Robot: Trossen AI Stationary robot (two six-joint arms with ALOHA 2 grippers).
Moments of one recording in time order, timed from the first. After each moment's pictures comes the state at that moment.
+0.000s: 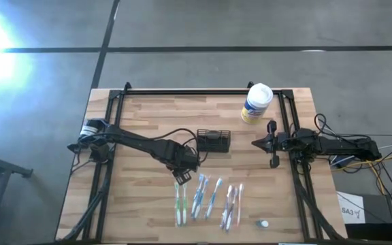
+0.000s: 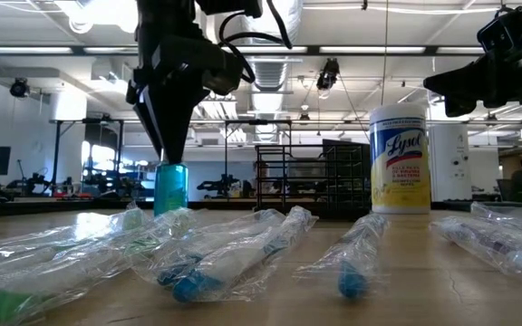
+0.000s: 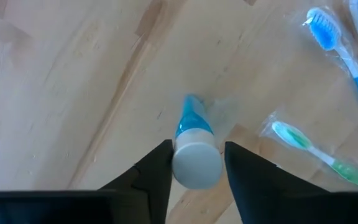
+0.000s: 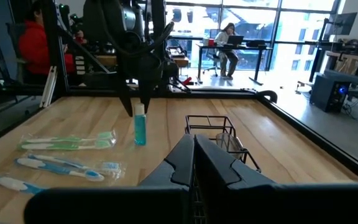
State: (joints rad) left arm -0.19 1.82 1.42 -1.05 -0.10 -0.76; right arm -0.04 0.10 0.01 0.08 0.01 -0.01
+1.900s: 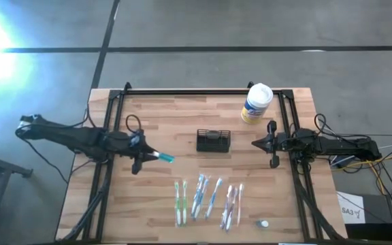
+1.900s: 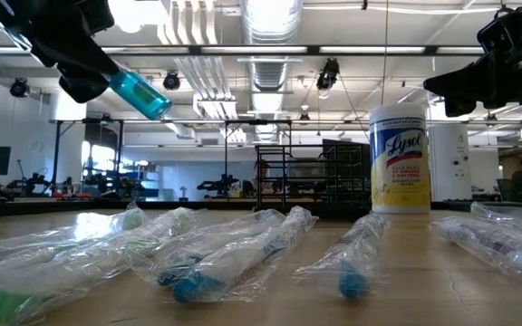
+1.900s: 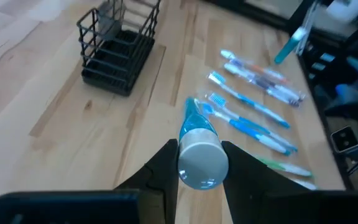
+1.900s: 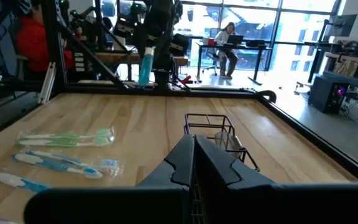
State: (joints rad) left arm -0.19 0.65 0.50 -0.33 -0.11 -0.43; right arm -0.04 0.11 0.01 0.08 0.01 -0.03
